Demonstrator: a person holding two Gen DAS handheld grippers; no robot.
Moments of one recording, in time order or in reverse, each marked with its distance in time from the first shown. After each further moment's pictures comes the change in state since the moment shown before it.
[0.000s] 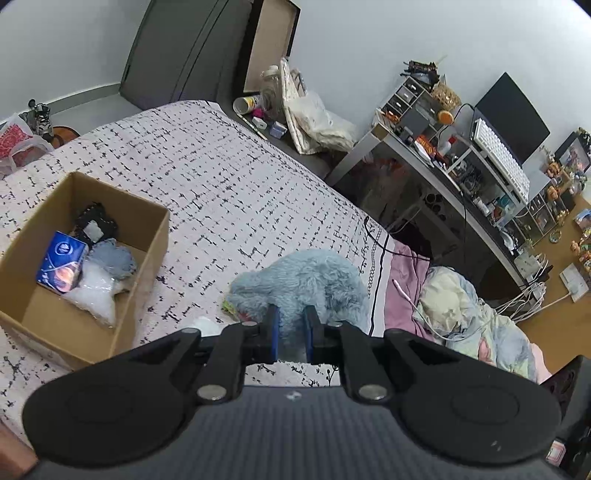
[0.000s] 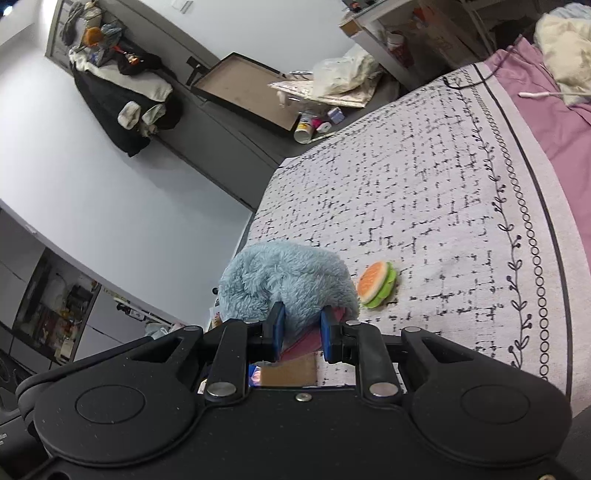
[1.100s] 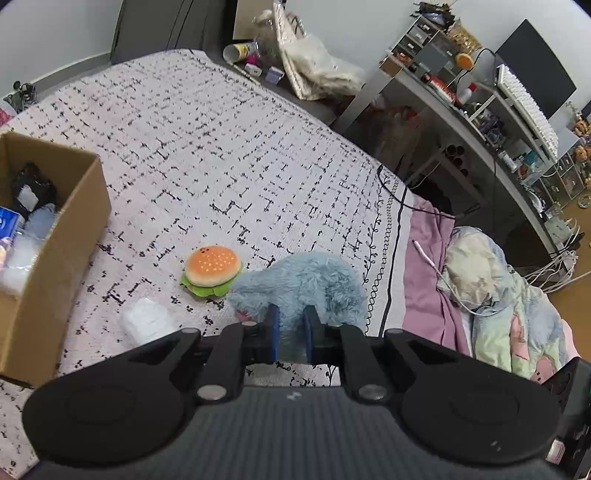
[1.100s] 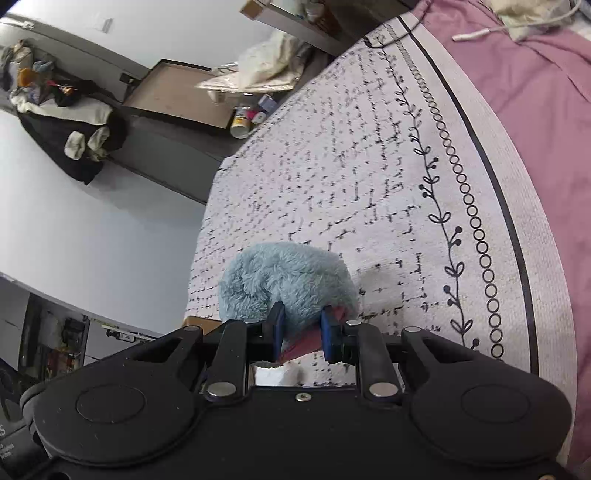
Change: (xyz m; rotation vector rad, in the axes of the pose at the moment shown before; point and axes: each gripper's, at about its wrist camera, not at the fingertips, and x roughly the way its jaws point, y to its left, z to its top) left arm 0.108 -0.035 -0.015 0.032 0.135 0.060; right arm 0.031 -0.101 0.025 0.179 0.064 -0.040
